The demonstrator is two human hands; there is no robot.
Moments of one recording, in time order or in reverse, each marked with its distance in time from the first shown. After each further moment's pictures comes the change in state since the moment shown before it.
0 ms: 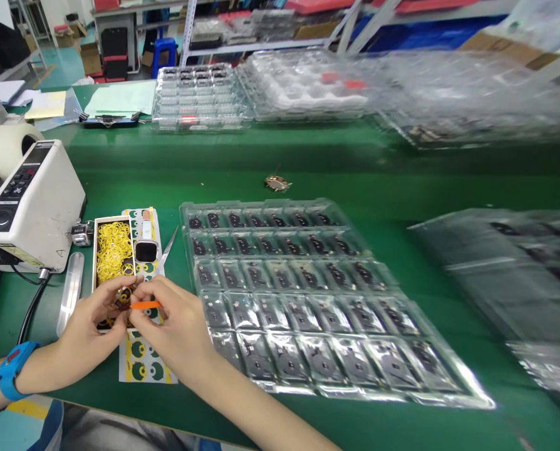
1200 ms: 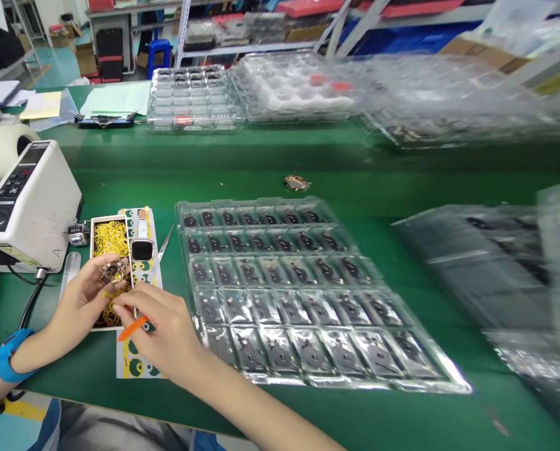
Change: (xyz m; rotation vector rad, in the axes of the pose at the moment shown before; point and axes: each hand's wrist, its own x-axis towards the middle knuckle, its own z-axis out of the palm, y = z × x) left_hand 0.019 0.001 -0.016 -0.172 0.080 -0.062; right_hand -0.003 0.003 0.005 0.149 -0.058 -0.181
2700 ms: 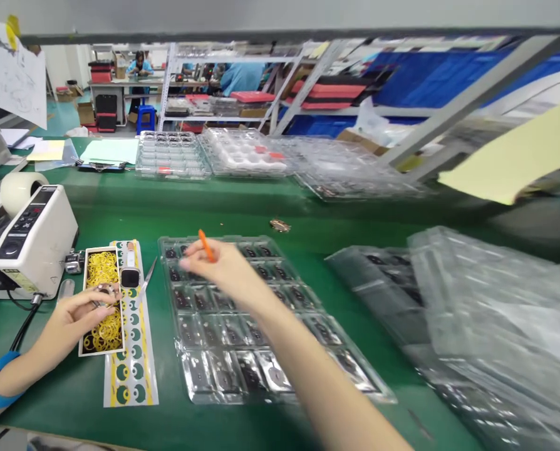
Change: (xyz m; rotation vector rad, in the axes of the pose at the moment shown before) left_hand 0.004 0.012 -0.008 -0.114 -0.048 0.024; right_hand 0.066 0.042 -0.119 -0.430 -0.145 0.680
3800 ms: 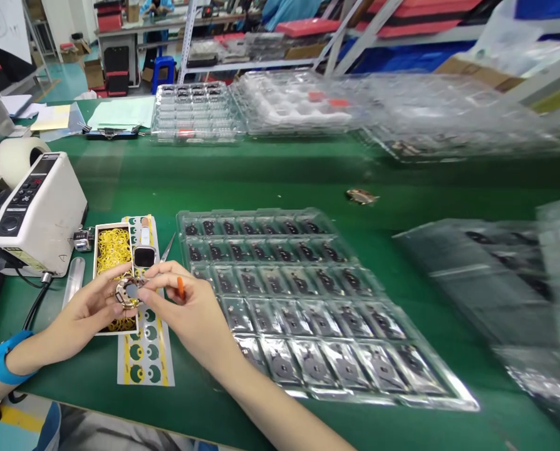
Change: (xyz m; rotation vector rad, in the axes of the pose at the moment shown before) left_hand -0.009 -0.001 0.006 -0.321 -0.242 -0.155; right_hand -0.064 -0.039 0.076 0.679 -0.035 -0.224
